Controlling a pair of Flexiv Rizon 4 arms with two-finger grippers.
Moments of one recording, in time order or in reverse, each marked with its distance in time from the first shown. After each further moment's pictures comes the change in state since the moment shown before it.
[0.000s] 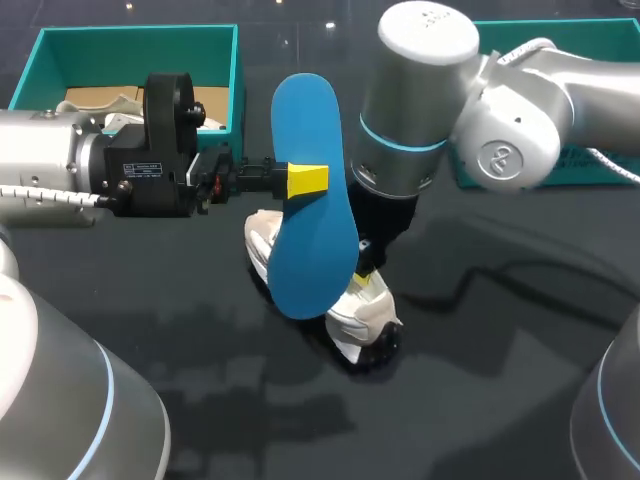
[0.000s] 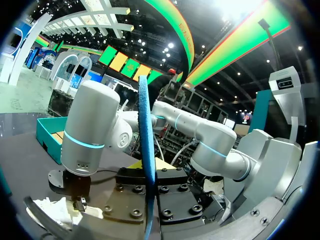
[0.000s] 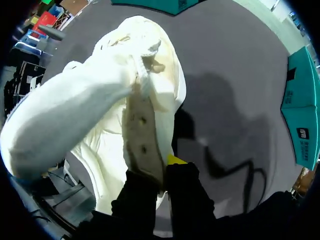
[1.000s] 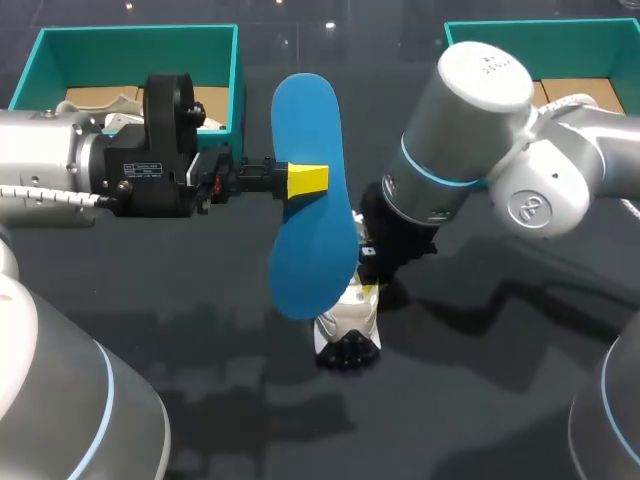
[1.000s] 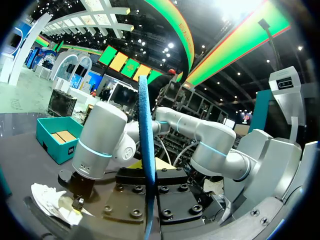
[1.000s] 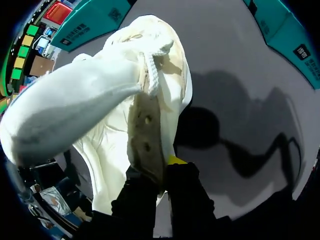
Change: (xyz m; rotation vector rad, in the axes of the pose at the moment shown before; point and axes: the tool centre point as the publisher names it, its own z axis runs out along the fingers) left arm 0.000 0.000 0.000 0.000 0.000 0.000; right arm -0.007 -0.003 0.028 -0.113 0.097 0.493
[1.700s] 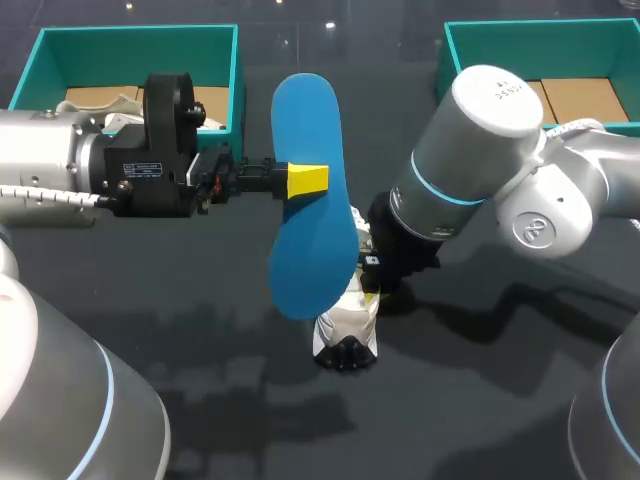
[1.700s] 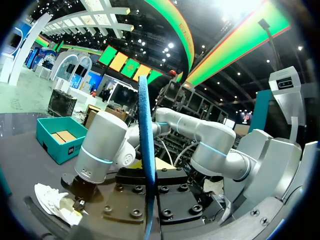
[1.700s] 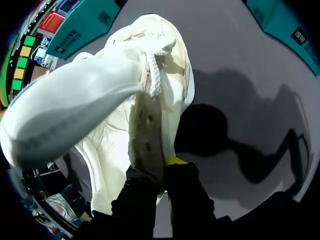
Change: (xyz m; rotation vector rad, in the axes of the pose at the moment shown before) left arm 0.000 0.000 0.000 0.000 0.000 0.000; right arm -0.007 -0.003 0.018 -0.016 0.029 0.062
